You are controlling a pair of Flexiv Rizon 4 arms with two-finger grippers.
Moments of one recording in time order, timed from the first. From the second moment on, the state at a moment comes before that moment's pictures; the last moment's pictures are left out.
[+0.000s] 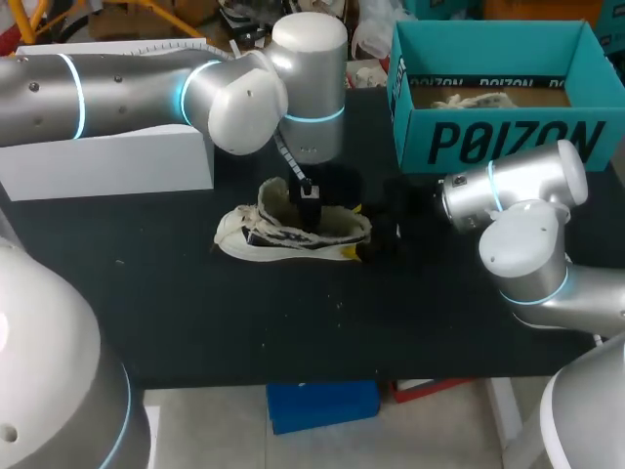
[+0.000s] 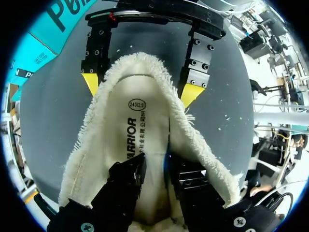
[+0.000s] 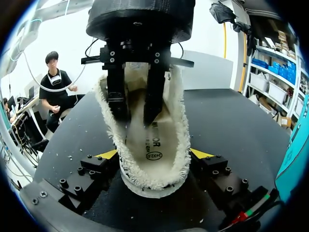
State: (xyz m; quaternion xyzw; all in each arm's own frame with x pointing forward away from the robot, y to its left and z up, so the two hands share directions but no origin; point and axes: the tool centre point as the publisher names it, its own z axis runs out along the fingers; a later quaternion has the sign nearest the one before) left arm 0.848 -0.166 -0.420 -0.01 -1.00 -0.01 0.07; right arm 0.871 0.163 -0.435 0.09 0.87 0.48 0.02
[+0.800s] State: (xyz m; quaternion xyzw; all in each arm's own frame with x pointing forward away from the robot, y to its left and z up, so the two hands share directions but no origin) left arm 0.860 -0.148 -0.428 0.01 -0.99 -0.06 -0.13; right arm 0.871 0.164 -0.435 0.09 0.87 0.48 0.02
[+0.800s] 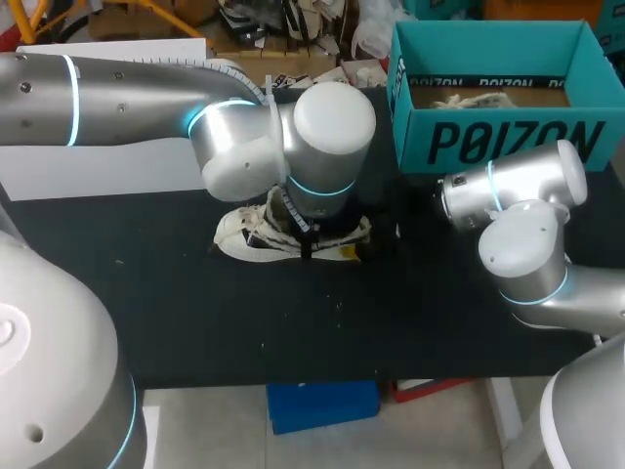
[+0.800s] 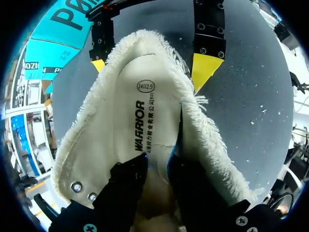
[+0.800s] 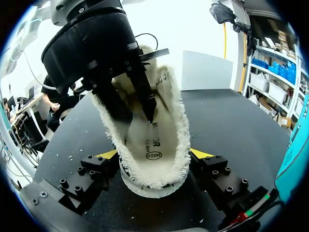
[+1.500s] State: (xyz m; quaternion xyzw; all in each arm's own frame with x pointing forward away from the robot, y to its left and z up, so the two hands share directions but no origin) left arm 0.867 -0.136 -0.428 0.02 -0.97 -0.01 -0.22; right arm 0.872 0.166 -0.434 0.09 0.87 0.48 0.02
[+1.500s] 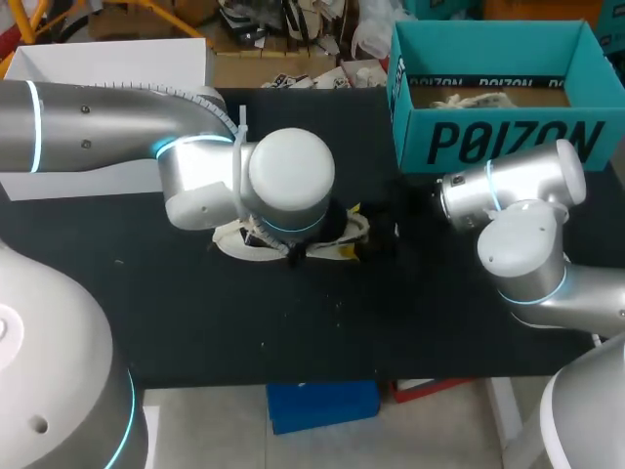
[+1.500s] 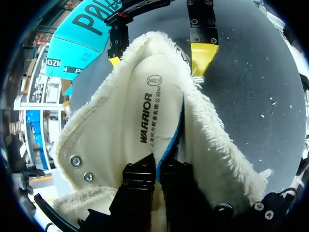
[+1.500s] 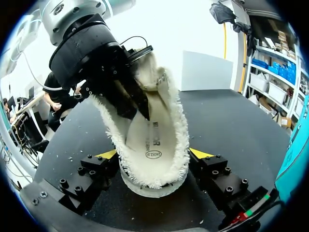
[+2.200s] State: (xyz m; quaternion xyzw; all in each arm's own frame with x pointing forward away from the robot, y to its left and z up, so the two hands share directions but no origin) left arm 0.860 -0.138 -0.419 -0.02 -0.99 0.08 -0.11; right arm 0.871 0.165 -0.434 0.09 0.87 0.48 0.02
